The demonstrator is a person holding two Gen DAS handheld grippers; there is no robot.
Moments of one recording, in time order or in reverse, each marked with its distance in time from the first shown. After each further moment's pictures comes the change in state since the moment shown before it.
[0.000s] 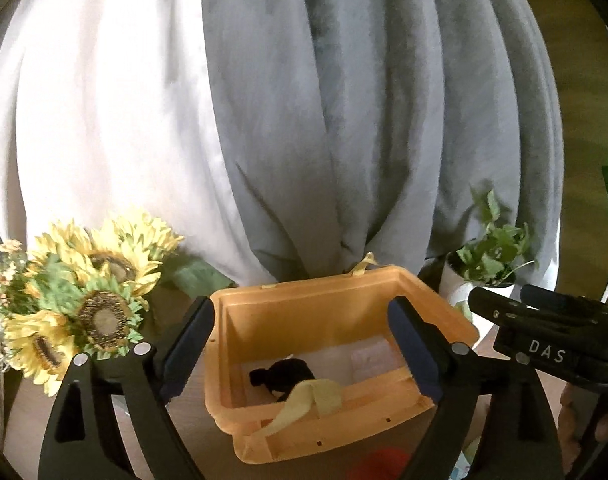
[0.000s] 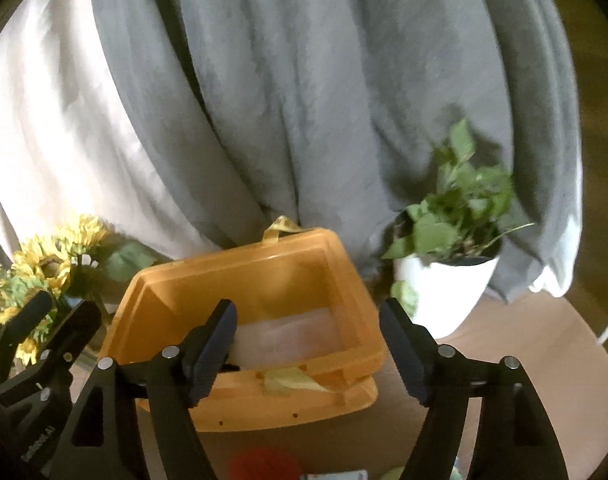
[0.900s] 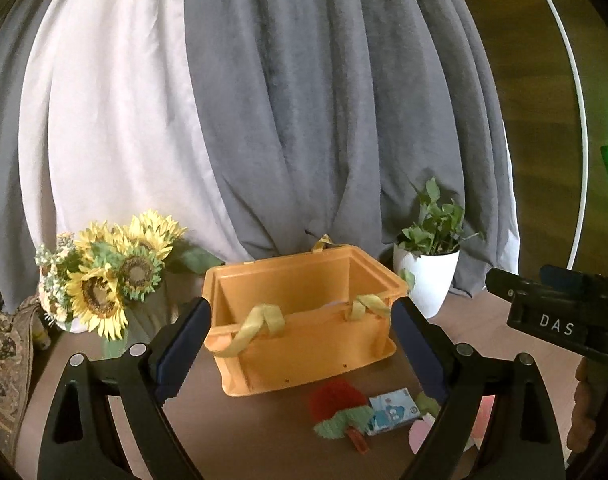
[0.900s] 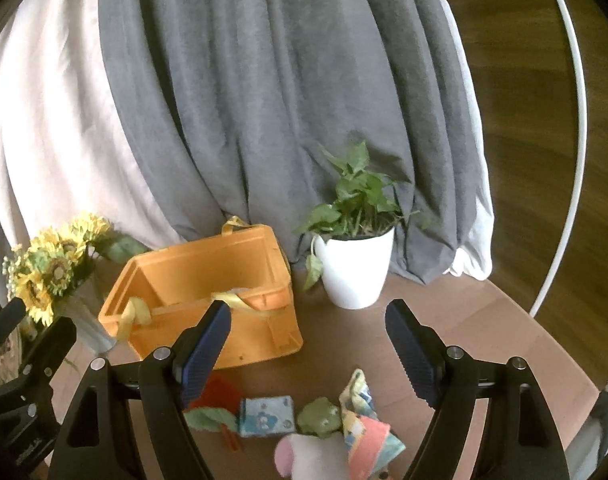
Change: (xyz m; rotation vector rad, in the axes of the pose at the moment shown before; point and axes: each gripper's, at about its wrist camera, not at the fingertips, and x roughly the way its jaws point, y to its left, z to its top) left arm -0.118 -0.062 -0.042 0.063 -0.031 0.020; right arm -0.124 -0.062 -0.054 0.010 -0.068 -0.087
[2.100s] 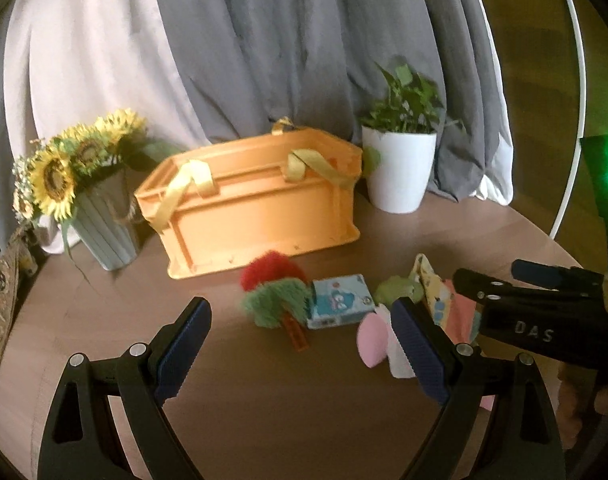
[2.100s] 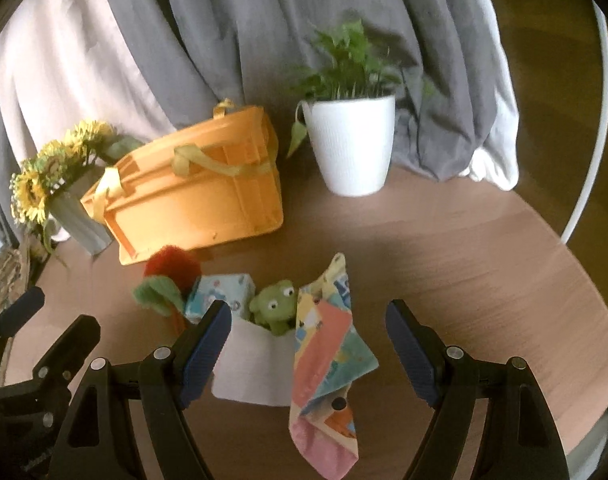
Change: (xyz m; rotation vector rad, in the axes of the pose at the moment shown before) left arm 0.020 -0.085 -0.097 0.004 0.284 0.009; right arm 0.053 -0.069 -0.100 -0.042 0.273 0.152
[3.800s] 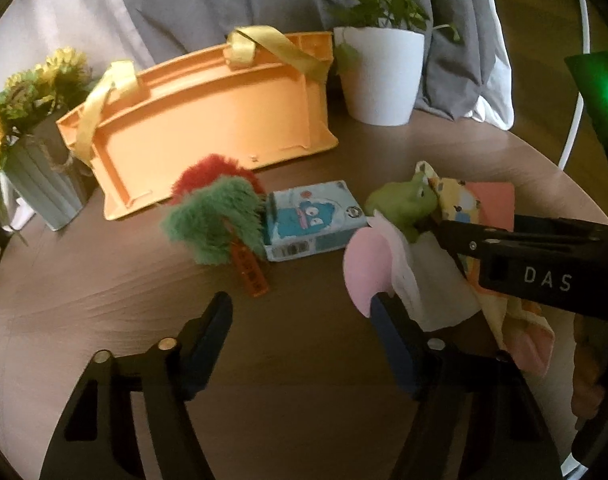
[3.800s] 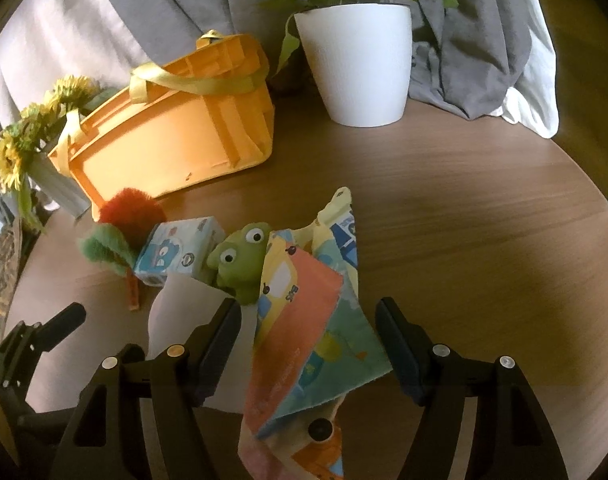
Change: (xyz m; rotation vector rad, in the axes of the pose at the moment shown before) left arm 0.082 -0.023 -0.048 0.075 0.197 -0.064; right arm 0.073 -0.014 -0.026 -0.004 0.130 0.050
